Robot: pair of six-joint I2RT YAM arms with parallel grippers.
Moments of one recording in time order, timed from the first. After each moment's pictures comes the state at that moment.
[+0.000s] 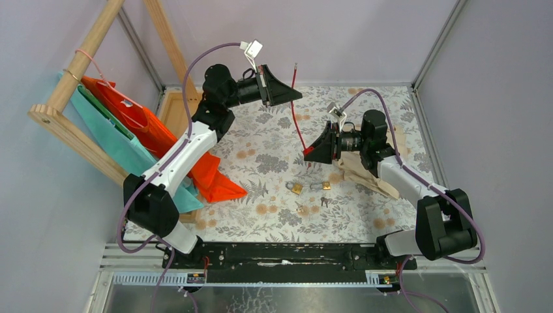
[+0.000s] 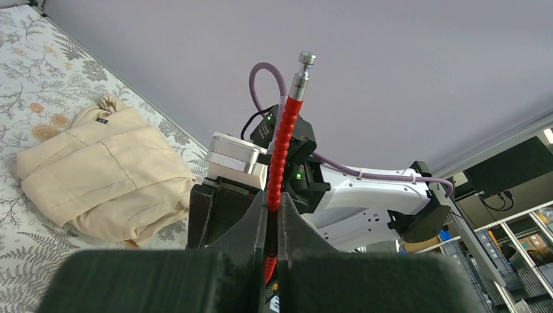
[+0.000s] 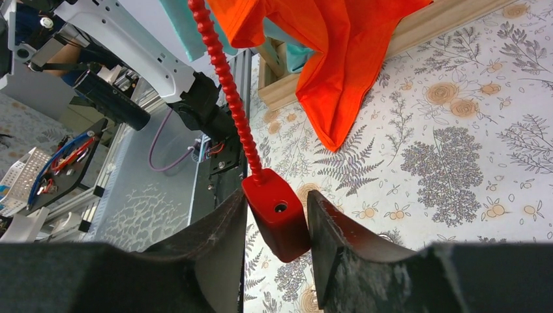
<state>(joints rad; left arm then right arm) -0.42 1.57 1.46 0.35 0.87 -0.97 0.28 1.37 0.81 0.40 -1.27 0.37</state>
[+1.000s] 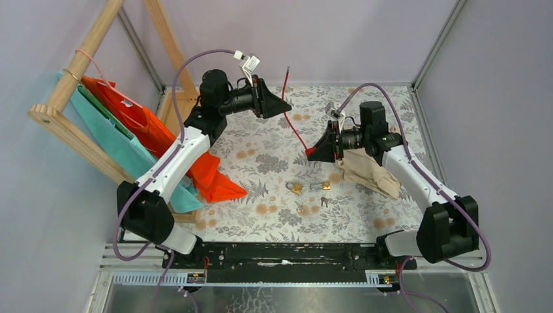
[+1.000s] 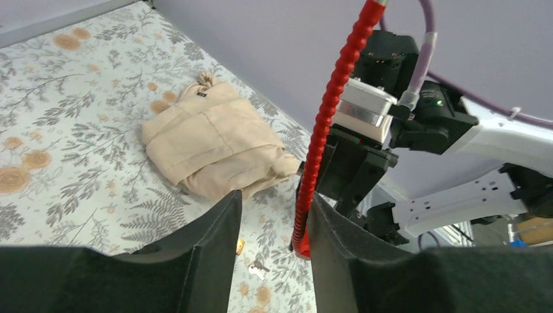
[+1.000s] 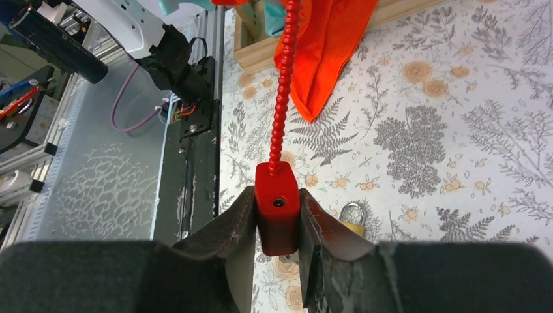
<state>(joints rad) -0.37 1.51 1.37 0.13 0.84 -0.56 0.28 1.35 1.02 -0.26 -1.23 -0.16</state>
